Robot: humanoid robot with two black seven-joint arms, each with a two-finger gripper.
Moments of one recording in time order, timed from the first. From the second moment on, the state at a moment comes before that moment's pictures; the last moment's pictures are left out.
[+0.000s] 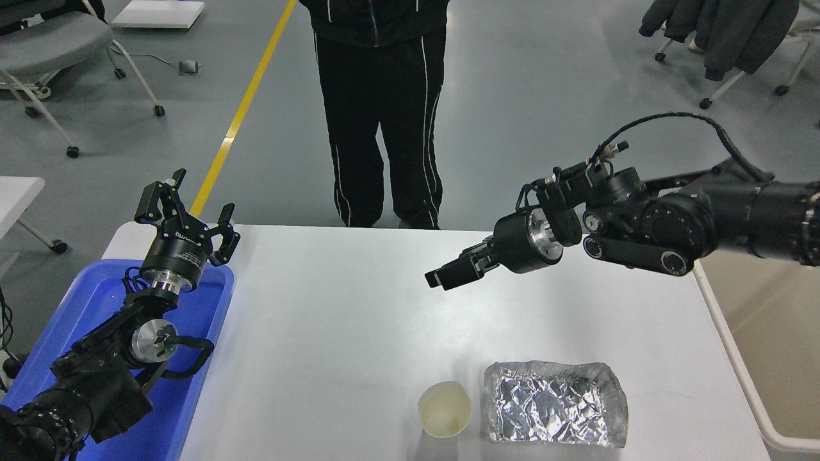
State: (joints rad) left arm -0.61 0.29 -0.84 -0.45 0.19 -0.47 -0.66; right arm 1.62 -0.17 -0.69 1.07 -1.04 0.18 0.49
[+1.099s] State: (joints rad) left arm -0.61 0.29 -0.84 -0.45 0.19 -0.47 -0.66; right arm 1.45 -0.01 -0.81 1.00 -1.14 0.17 0.49
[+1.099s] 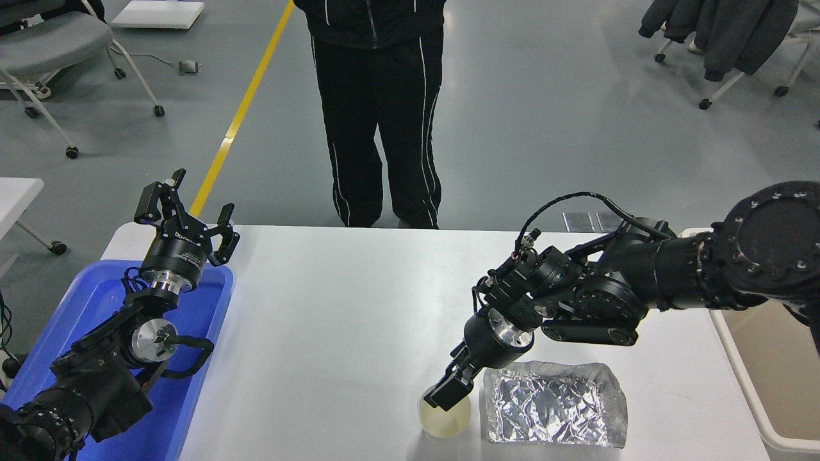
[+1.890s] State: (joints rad) left arm -0.61 0.29 -0.84 -0.45 0.19 -0.47 -0.66; right arm 1.36 -0.02 -0.83 0.90 -1.16 0.12 0.53
